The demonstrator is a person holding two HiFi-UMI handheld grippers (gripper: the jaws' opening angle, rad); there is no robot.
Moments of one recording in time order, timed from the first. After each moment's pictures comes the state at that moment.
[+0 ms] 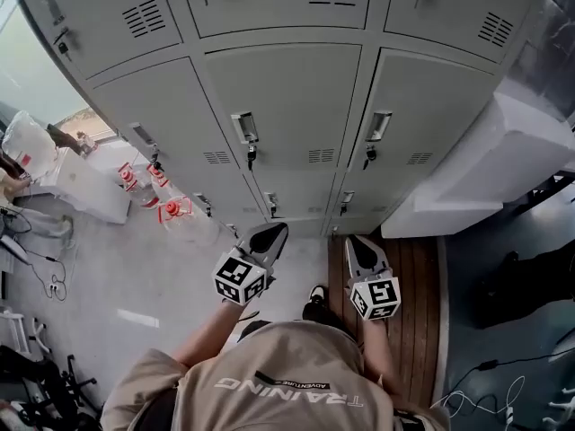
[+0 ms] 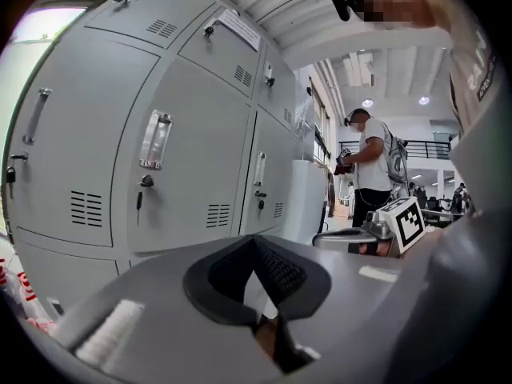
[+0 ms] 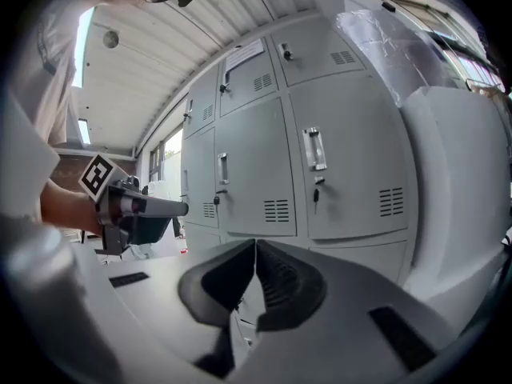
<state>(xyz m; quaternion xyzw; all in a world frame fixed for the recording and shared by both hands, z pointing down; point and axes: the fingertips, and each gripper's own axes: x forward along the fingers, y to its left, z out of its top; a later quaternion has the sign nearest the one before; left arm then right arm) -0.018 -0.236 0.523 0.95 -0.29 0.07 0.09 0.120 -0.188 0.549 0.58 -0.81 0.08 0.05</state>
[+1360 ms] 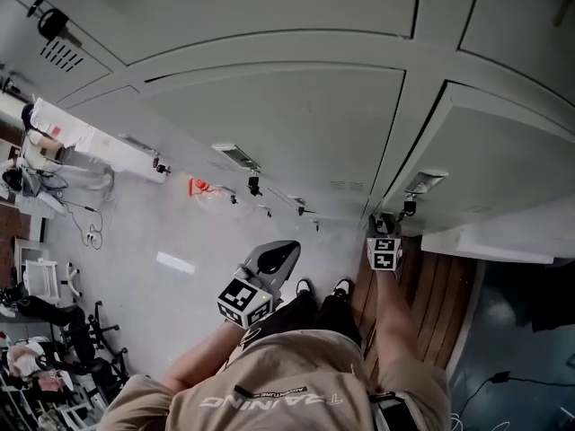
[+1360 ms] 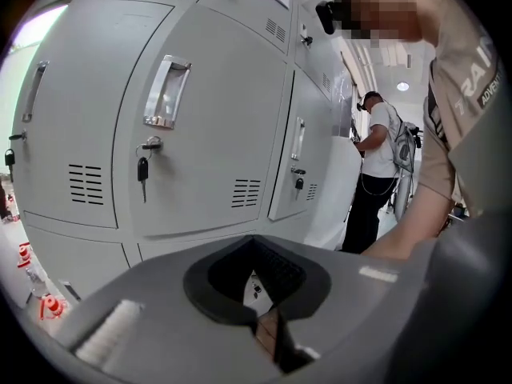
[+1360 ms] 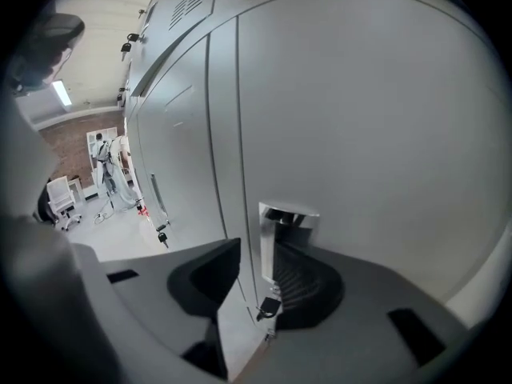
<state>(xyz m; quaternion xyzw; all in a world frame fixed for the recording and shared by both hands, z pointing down) 0.005 -0.302 0.569 0.91 -0.36 0.14 0.15 0.192 -0.403 0.849 0.56 -0.78 0.17 0.23</state>
